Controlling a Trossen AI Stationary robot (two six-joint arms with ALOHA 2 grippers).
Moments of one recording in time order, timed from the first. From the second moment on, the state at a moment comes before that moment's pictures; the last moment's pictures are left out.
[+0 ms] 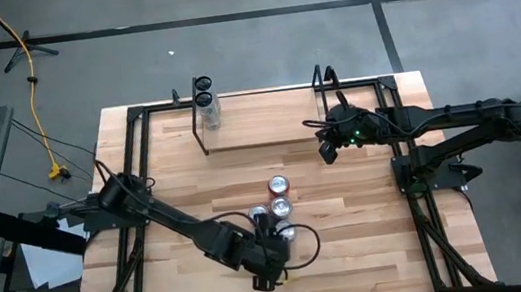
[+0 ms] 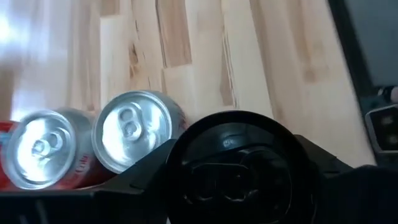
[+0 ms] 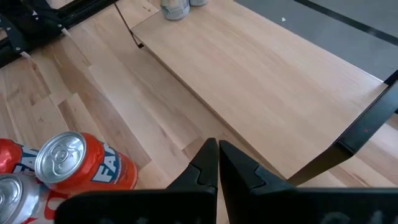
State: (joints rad) left arm -0.52 1.98 1.72 -0.77 -0.34 -0.27; right arm -0.11 1.07 0.85 -0.50 0.33 0.49
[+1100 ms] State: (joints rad) left arm 0.21 1.64 1.96 -1.50 -0.62 -0.62; right arm -0.11 1.07 0.85 -0.50 0.43 0.60
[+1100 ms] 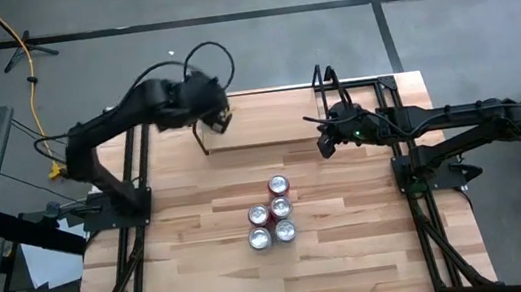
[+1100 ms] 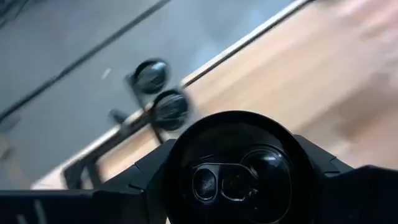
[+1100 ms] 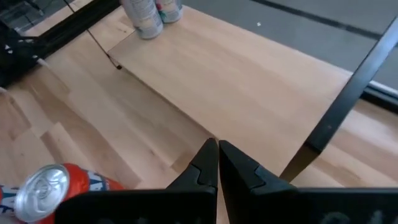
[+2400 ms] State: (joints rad) left arm 0.40 1.63 1.38 -0.72 -0.29 -0.22; right arm -0.11 1.11 0.85 -0.47 0.52 0.65
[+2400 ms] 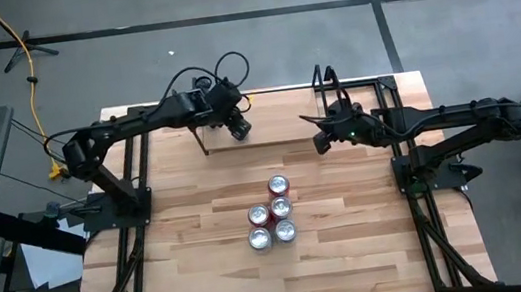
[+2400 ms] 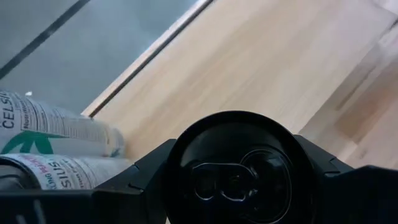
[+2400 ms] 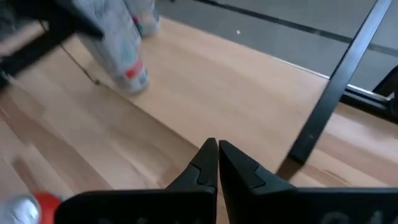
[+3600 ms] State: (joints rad) left arm 0.39 1.64 1.39 -0.71 -0.28 -0.01; right arm -0.11 1.11 0.85 -0.44 0.53 0.70
